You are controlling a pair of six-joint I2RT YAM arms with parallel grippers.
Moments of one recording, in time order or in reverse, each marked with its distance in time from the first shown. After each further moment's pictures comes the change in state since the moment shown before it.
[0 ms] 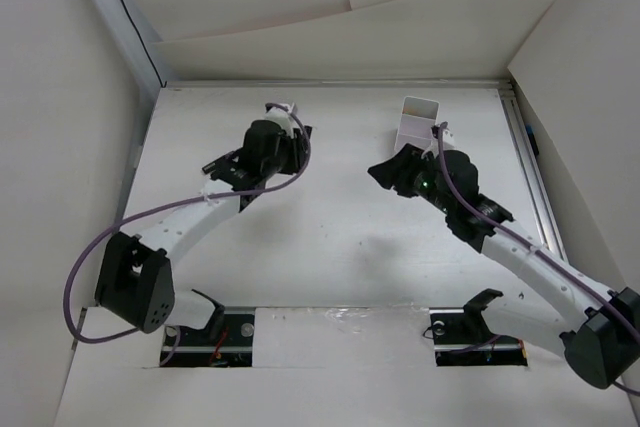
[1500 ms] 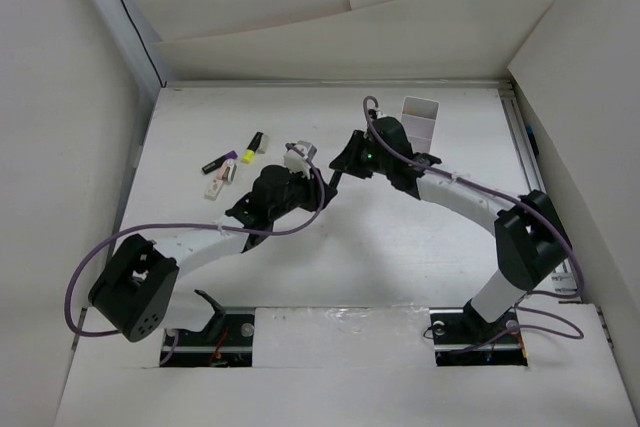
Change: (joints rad) left arm -0.175 -0.057 -0.394 0.525 0.167 -0.113; right arm 0.054 0.609 0.389 -0.028 -0.113 0.030
